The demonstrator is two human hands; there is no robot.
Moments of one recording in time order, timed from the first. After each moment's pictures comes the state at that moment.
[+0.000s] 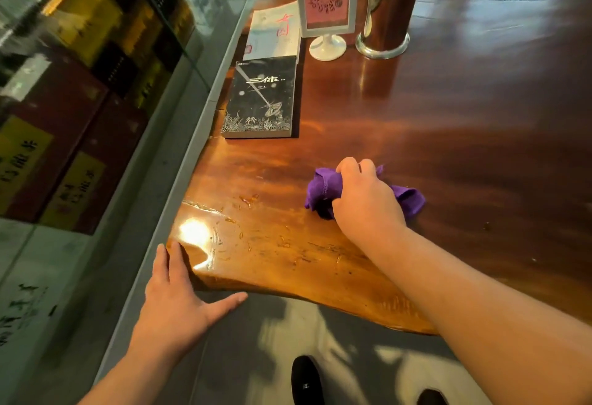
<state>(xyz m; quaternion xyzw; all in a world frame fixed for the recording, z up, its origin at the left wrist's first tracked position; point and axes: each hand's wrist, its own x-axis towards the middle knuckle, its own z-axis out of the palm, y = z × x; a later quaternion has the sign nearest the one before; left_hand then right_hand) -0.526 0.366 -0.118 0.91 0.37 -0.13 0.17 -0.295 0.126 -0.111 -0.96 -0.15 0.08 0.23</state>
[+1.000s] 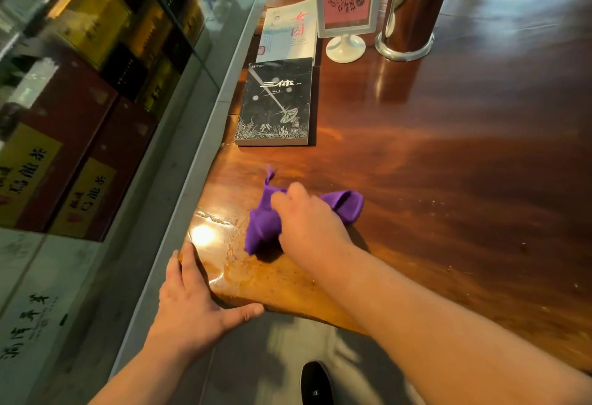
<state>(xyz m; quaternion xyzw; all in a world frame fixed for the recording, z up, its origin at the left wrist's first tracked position) -0.506 0.384 -0.125 0.90 0.36 -0.14 0.20 -0.323 0.220 -0.108 -0.90 -0.34 0.13 0.26</state>
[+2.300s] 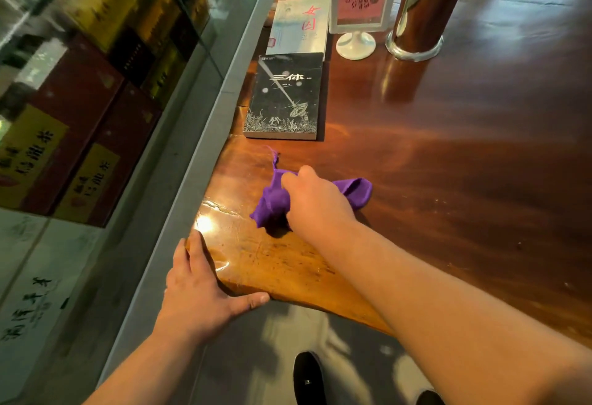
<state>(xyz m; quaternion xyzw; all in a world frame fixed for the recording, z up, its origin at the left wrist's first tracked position) -0.511 0.385 -0.132 0.90 0.37 -0.13 0.19 -0.304 0.232 -0.110 -0.91 -0.32 0.15 0.20</state>
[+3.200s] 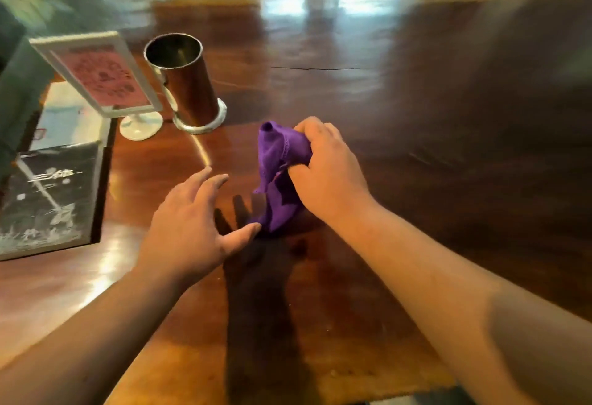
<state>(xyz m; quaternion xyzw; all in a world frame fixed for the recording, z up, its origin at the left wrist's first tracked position) -0.202 0.143 -0.044 0.99 0.02 -0.02 0.15 -0.126 -0.072 -0.007 -0.90 -0.10 0.00 0.42</state>
